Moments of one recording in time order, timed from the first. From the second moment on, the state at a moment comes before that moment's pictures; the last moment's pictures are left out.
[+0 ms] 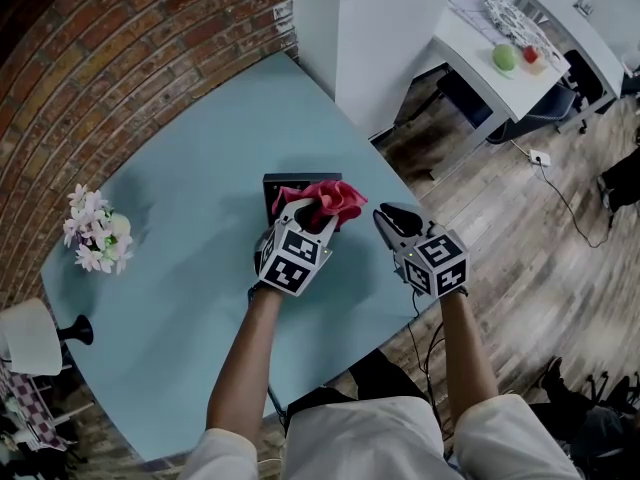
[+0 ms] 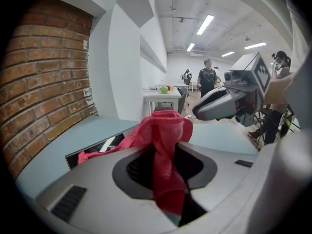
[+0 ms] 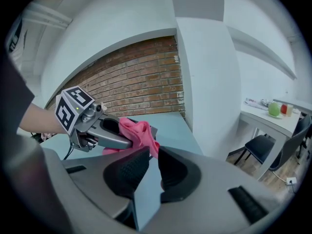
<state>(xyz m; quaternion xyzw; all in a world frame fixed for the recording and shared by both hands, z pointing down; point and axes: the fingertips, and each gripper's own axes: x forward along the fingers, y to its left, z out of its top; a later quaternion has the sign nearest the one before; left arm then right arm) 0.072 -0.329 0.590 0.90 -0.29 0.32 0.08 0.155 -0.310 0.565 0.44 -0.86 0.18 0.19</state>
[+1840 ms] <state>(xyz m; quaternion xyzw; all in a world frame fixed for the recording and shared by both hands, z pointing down) 0.017 -0.230 0.627 0.88 -0.28 0.33 0.21 0.133 -0.246 0.528 0.47 -0.84 0.17 0.21</state>
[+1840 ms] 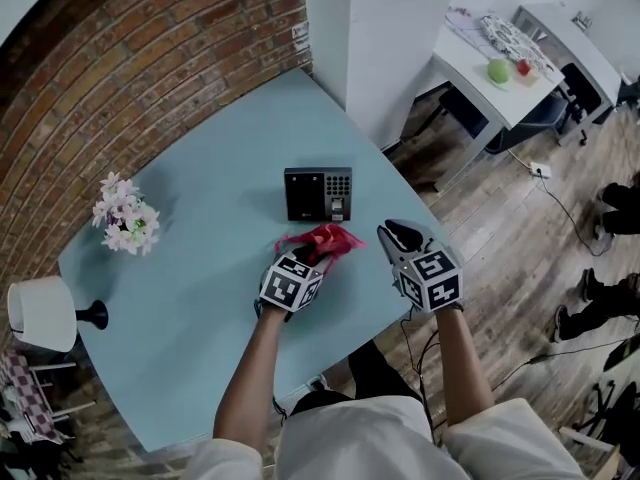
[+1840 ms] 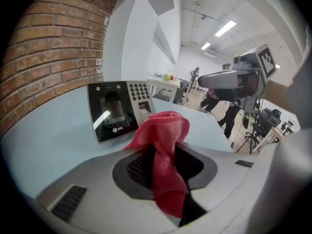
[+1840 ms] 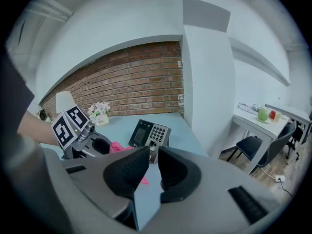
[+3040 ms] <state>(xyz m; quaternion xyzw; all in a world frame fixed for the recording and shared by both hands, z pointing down) -0.095 -0.069 0.425 0.90 -0.40 0.16 0.08 0.066 -0.068 0.382 0.52 -0.84 0.07 0.15</state>
